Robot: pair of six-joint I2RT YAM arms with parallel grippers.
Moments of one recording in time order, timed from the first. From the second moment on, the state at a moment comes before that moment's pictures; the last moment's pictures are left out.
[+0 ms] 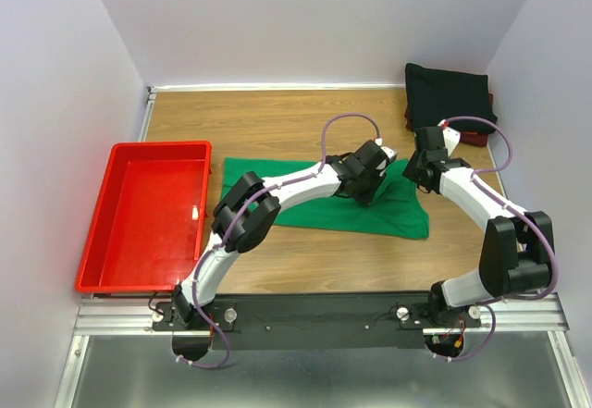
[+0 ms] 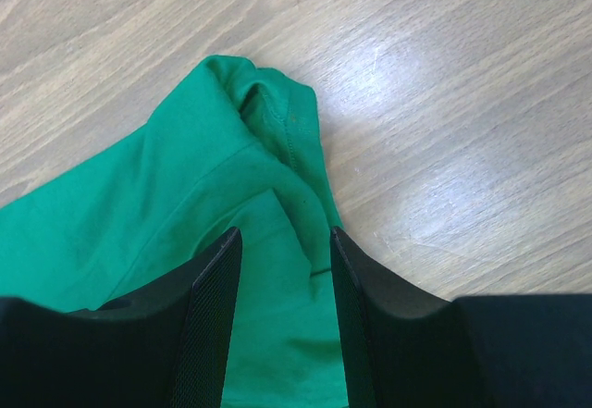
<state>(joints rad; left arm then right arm) -0.94 2.22 1.79 -0.45 0.05 -0.27 0.16 1.47 0.93 -0.36 0.37 0.57</state>
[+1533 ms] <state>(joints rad) -0.94 2.15 1.67 -0.46 -0.06 -0.27 0.16 1.38 0.81 -0.36 0.25 0.58</state>
